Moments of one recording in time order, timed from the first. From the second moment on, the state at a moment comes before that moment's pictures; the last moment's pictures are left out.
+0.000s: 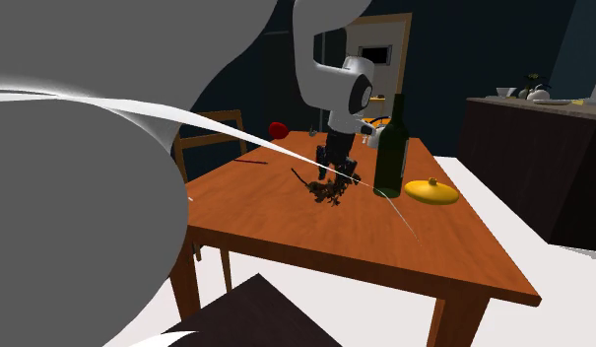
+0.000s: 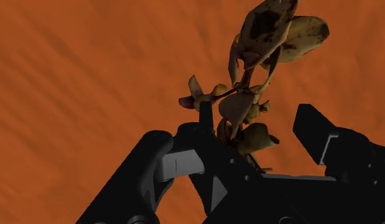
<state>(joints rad) 0.24 0.46 0.22 -1.87 0.13 2.32 0.47</state>
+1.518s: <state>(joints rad) 0.23 0.37 0.23 -1.83 0.14 2.19 0.48</state>
